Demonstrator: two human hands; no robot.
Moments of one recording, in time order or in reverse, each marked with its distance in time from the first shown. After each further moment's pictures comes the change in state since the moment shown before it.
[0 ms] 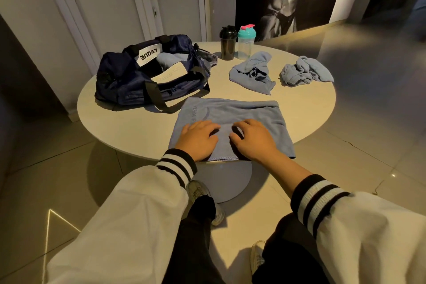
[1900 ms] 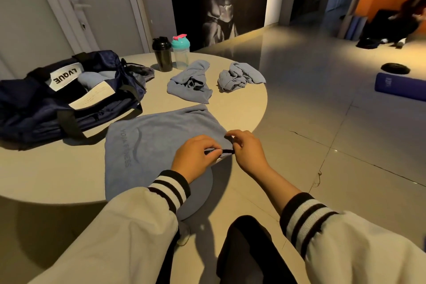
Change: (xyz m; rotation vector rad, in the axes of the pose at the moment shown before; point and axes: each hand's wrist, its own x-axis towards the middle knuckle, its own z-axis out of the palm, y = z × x) left_hand 0.040 0.128 0.060 -0.369 0.129 0.374; right_hand -0.050 0.111 -0.048 0.377 0.221 0.306
